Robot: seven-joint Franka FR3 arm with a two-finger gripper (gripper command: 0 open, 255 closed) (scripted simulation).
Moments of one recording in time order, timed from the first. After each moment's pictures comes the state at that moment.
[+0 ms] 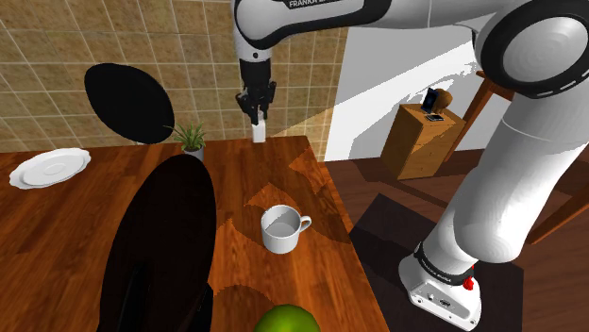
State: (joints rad) arm 0.06 0.11 0.14 -1.69 -0.04 1.78 0.11
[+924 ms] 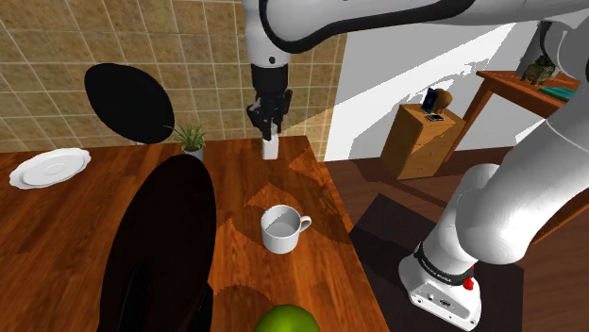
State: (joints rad) arm 0.12 -0.17 0.20 -1.96 0.02 1.77 0.22
